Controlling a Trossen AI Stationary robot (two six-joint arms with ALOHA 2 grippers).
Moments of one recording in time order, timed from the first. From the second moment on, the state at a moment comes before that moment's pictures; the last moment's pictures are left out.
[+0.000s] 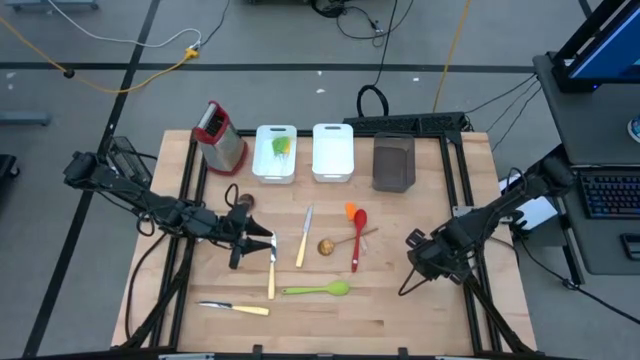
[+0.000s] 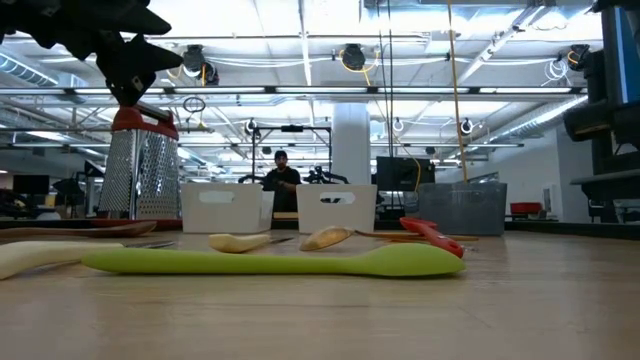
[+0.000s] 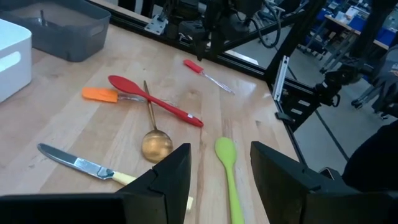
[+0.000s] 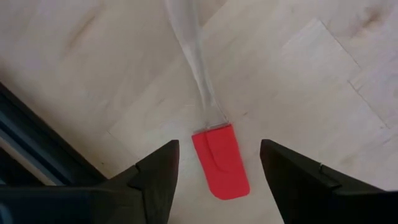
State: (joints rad) left arm -0.39 0.85 0.39 0.18 -0.25 -0.48; right arm 0.52 1.22 0.70 -0.95 -0.18 -0.24
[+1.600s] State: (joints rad) left arm -0.39 0.85 0.39 0.18 -0.26 -0.48; right arm 0.54 1.54 0.70 -0.94 -0.06 -0.20
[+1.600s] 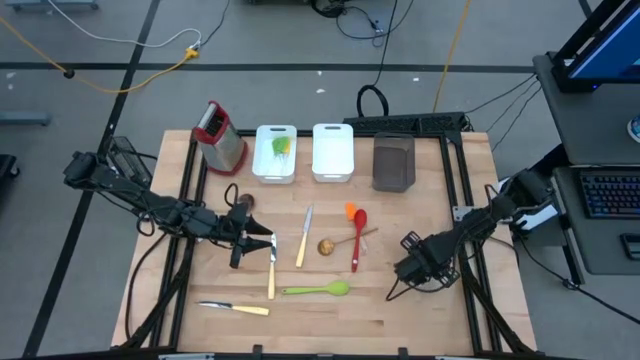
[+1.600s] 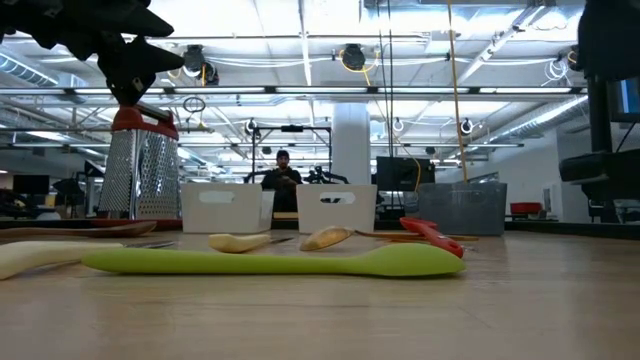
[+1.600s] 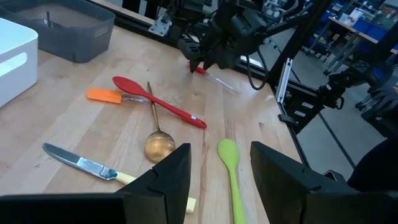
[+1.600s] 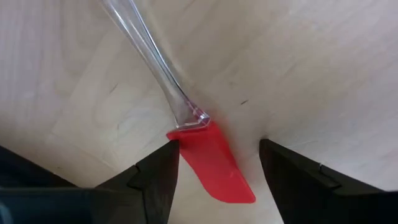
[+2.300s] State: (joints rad) left arm -0.39 0.85 0.39 0.19 -0.26 -0.49; right arm 0.51 1.55 0.69 -0.94 0.02 -0.15
